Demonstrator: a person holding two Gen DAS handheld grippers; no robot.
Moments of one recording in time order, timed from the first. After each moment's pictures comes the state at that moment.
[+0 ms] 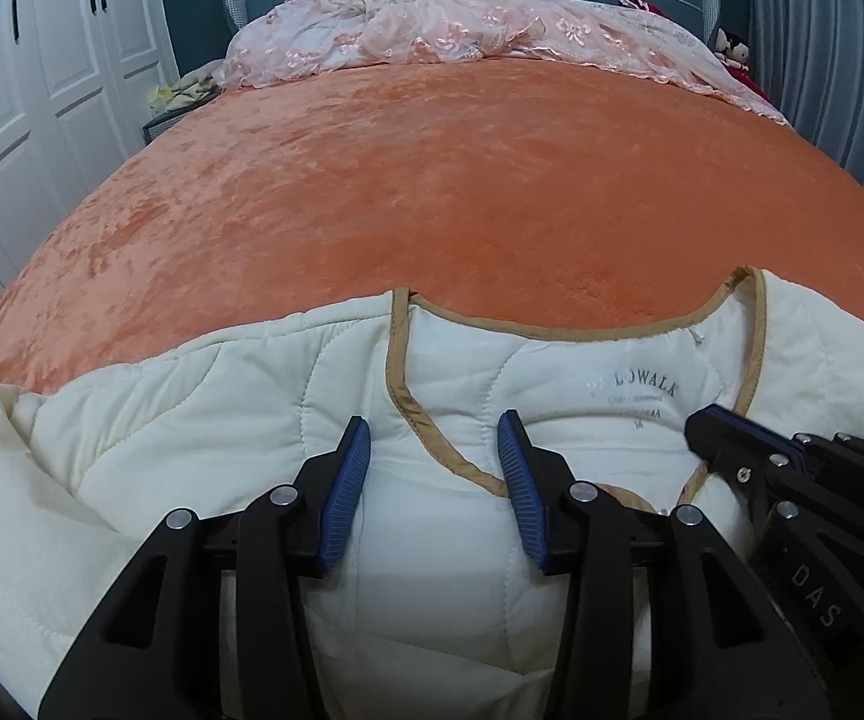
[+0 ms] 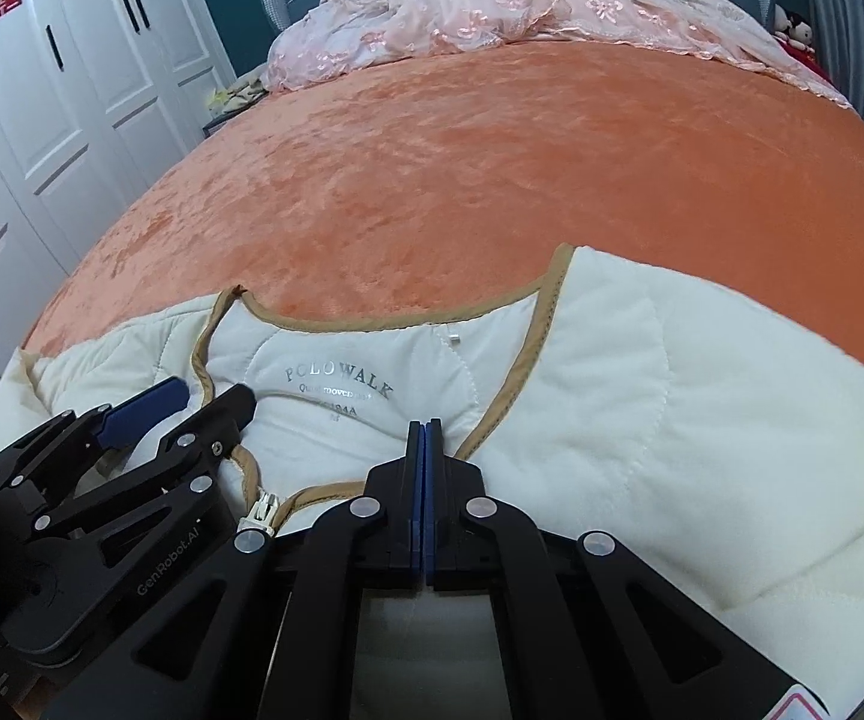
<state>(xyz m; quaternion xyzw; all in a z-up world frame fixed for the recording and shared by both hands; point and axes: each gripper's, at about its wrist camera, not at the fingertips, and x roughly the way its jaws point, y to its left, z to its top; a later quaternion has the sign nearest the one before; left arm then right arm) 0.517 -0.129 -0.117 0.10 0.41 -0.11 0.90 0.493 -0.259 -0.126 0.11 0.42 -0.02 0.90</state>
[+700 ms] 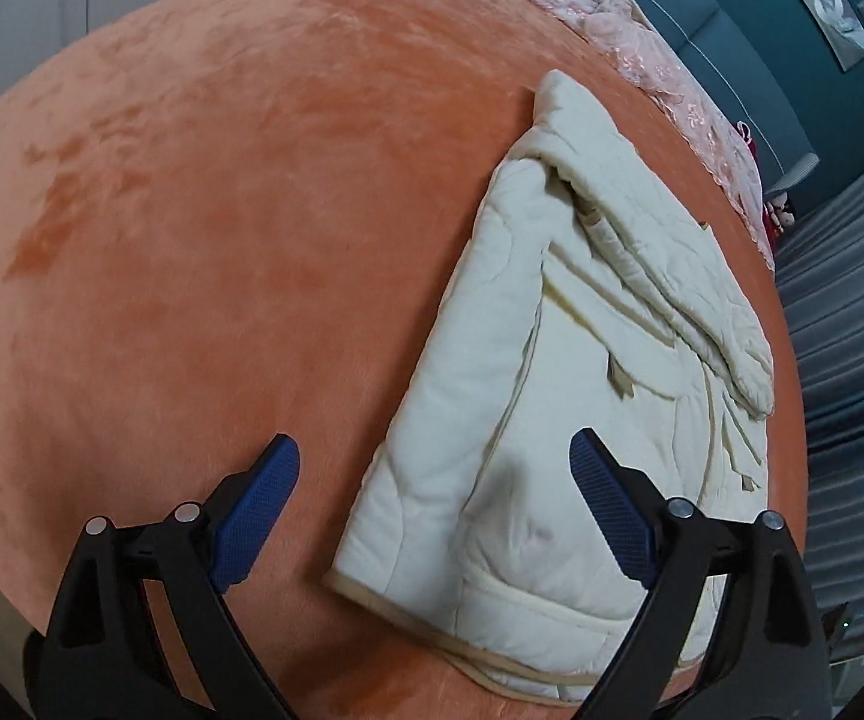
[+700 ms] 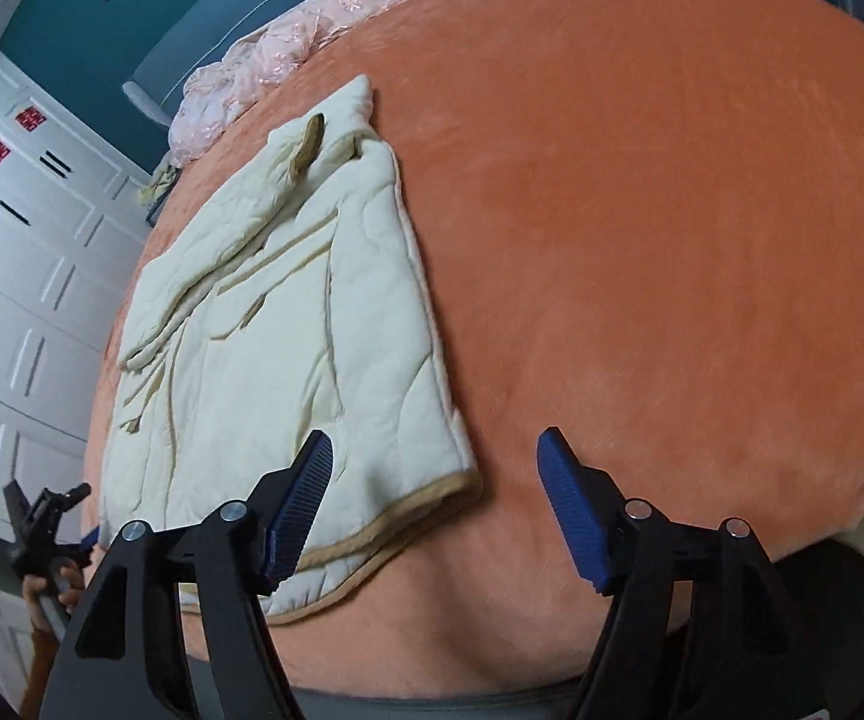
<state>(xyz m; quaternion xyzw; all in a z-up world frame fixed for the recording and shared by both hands) 0.180 0.193 -0.078 -0.23 0.53 -0.08 0.81 -0.025 -0.353 -0.090 0.34 0.44 -0.09 0.83</state>
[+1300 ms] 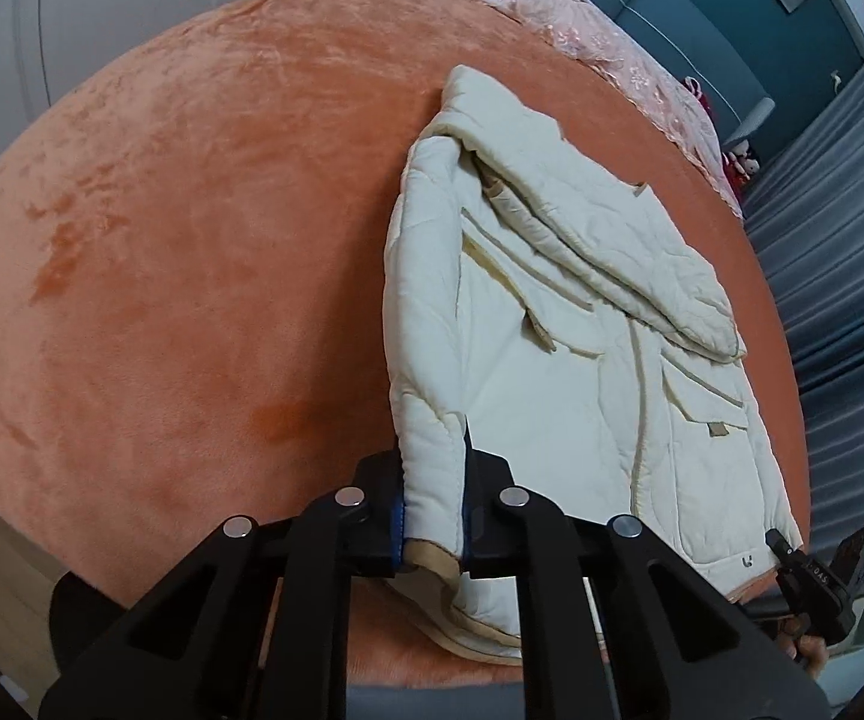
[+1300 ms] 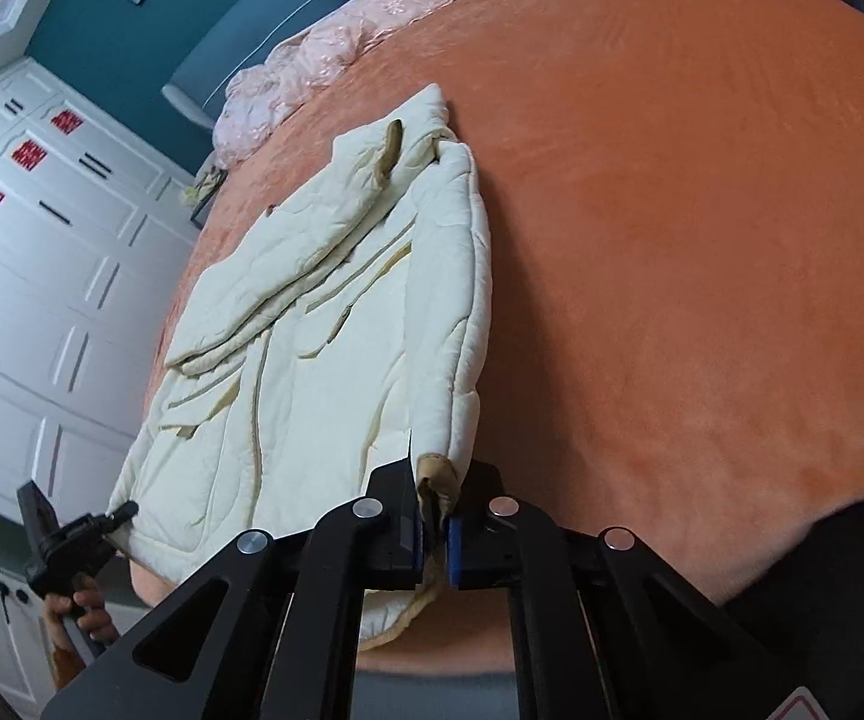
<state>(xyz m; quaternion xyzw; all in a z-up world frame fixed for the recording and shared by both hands) 0.135 0.166 -0.017 -0.16 0.52 -0.13 0.83 -0.033 -0.323 -0.040 0.34 0.43 -0.04 0.83</state>
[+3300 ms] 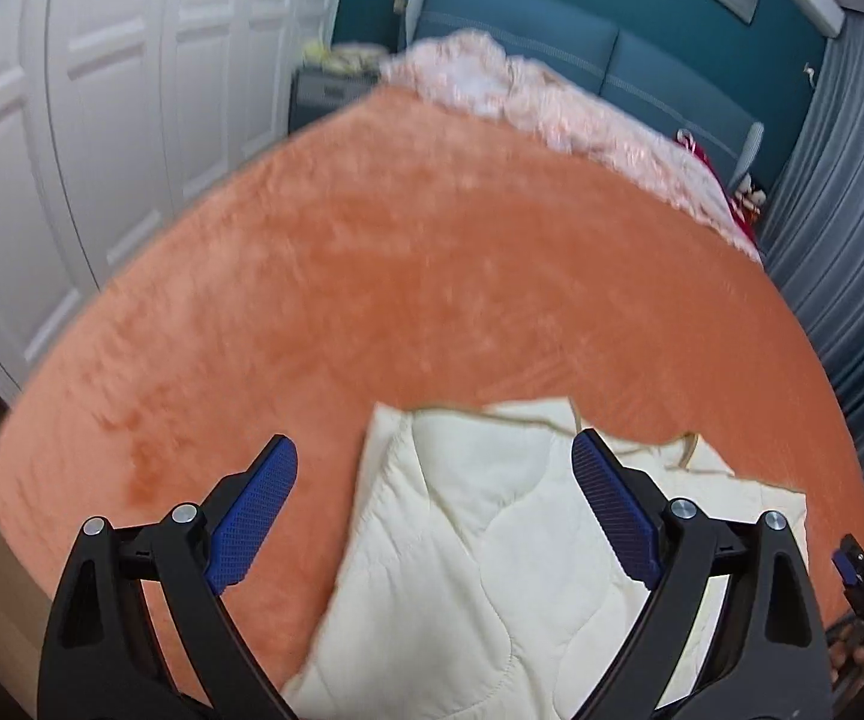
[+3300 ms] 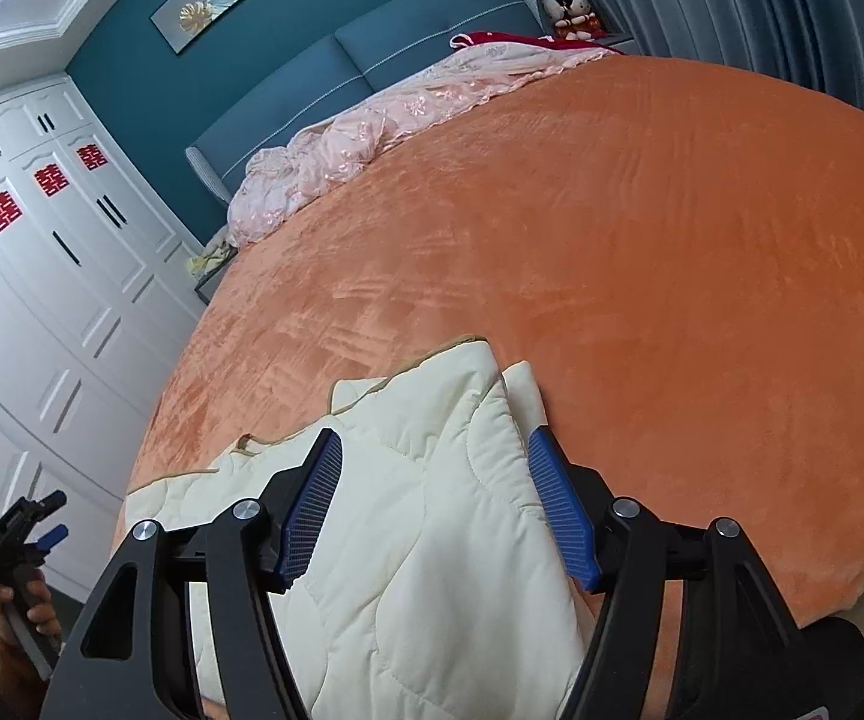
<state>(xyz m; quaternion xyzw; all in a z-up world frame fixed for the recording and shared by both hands) 0.191 0.167 0.047 -0.10 0.42 -0.08 0.90 0.009 -0.346 -0.001 0.31 0.32 -0.09 0.89</state>
